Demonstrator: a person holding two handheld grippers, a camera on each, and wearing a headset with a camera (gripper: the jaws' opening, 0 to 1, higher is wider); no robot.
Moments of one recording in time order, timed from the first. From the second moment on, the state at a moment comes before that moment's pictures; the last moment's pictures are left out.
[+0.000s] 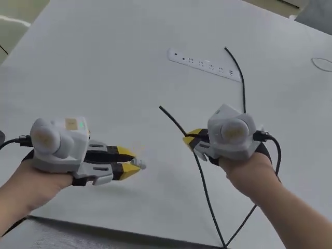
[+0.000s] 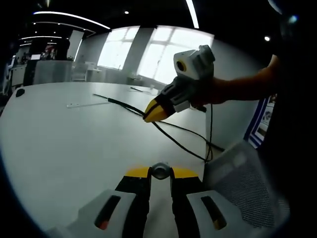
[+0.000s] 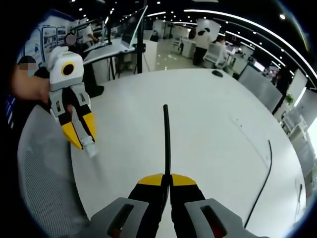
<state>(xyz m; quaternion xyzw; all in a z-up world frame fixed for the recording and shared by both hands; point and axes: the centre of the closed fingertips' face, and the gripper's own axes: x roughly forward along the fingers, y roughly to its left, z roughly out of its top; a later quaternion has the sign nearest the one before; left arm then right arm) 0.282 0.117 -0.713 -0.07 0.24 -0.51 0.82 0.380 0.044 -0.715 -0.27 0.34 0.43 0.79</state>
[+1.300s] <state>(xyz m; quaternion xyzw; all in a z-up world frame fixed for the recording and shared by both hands) 0.261 0.167 -0.794 -0.04 0.30 -0.47 0.83 0.374 0.184 -0.801 -0.34 0.31 0.57 0.67</state>
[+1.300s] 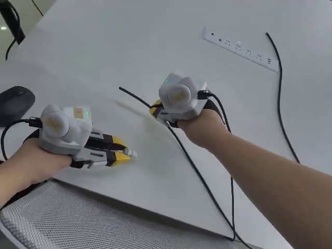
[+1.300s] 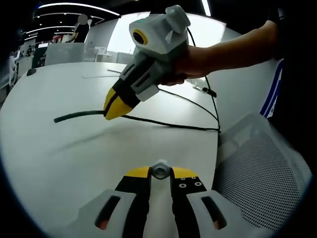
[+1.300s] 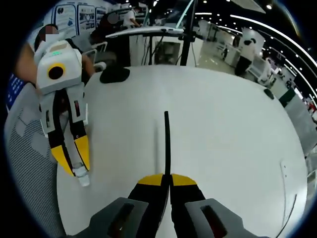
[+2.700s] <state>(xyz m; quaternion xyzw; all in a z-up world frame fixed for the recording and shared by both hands) 0.266 0.174 -0.811 -0.02 0.32 -0.45 0.83 0.359 0.195 -0.824 -0.34 0.33 0.59 0.65</state>
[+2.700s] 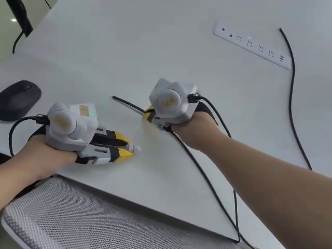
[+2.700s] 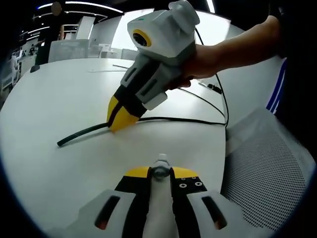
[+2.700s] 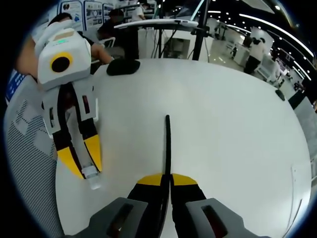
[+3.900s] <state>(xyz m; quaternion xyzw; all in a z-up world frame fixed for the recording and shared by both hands) 0.265 0.174 -0.802 0.00 0.32 -0.45 0.83 0.372 0.163 -0.769 -0.27 0.32 0.54 0.73</state>
